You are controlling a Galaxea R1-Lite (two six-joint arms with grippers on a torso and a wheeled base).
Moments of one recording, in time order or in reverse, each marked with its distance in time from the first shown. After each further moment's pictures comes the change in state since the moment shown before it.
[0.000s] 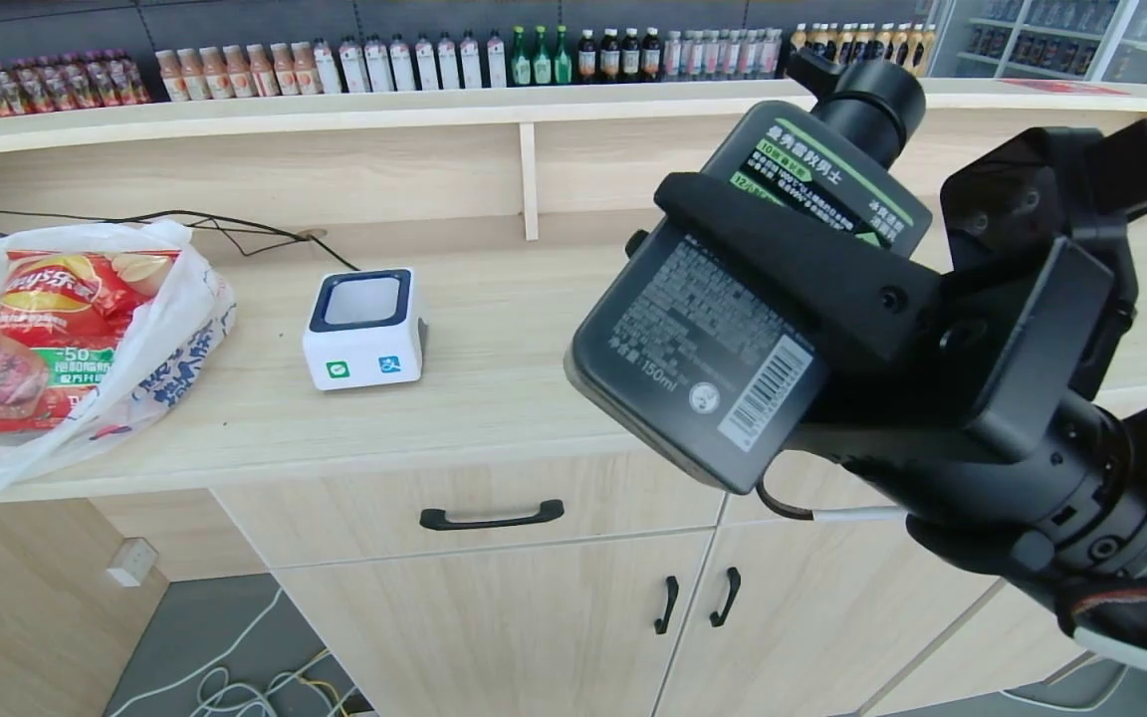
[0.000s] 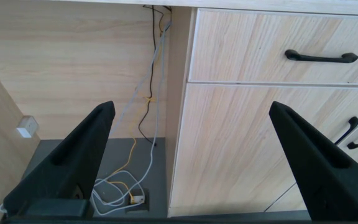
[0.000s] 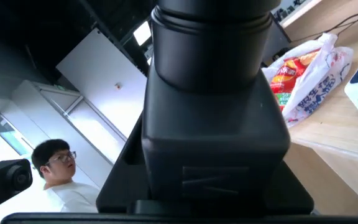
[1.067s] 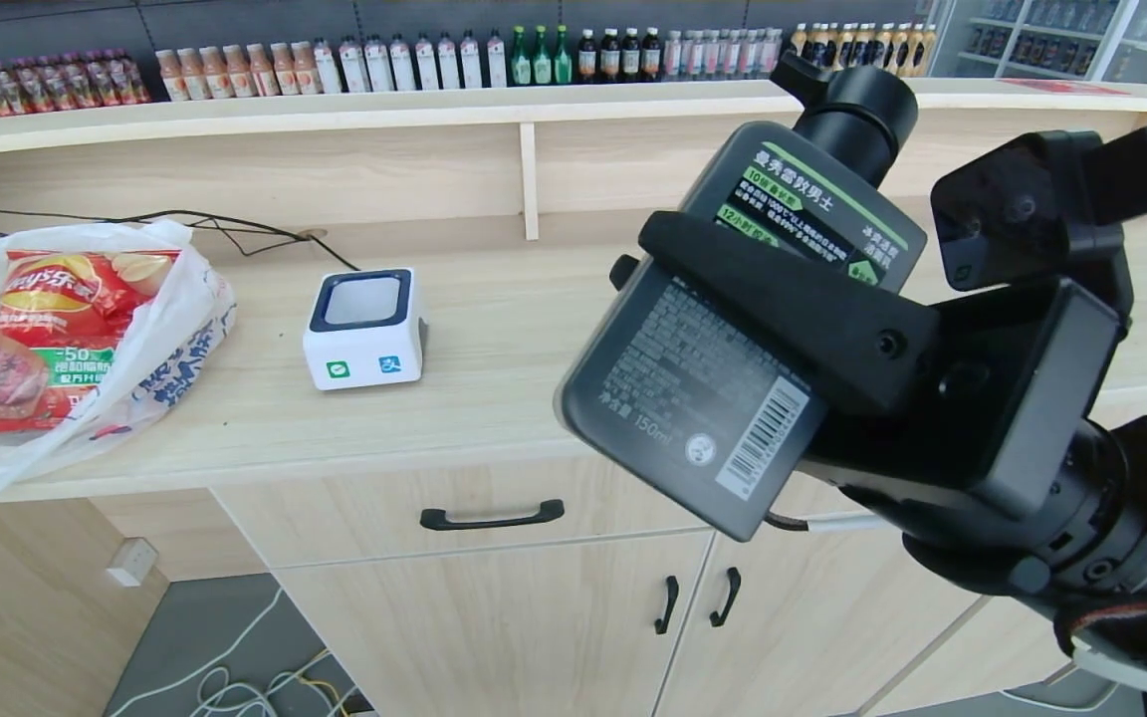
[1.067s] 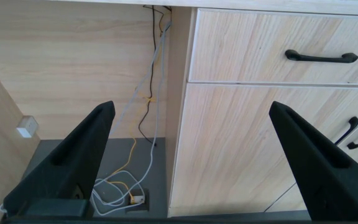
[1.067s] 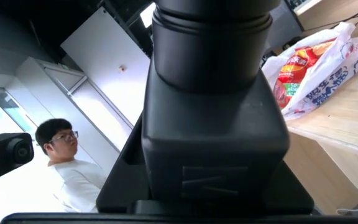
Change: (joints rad) left arm 0.000 0.000 0.000 0.000 0.000 0.000; right arm -0.001 0.005 0.012 -0.011 0.083 -0.040
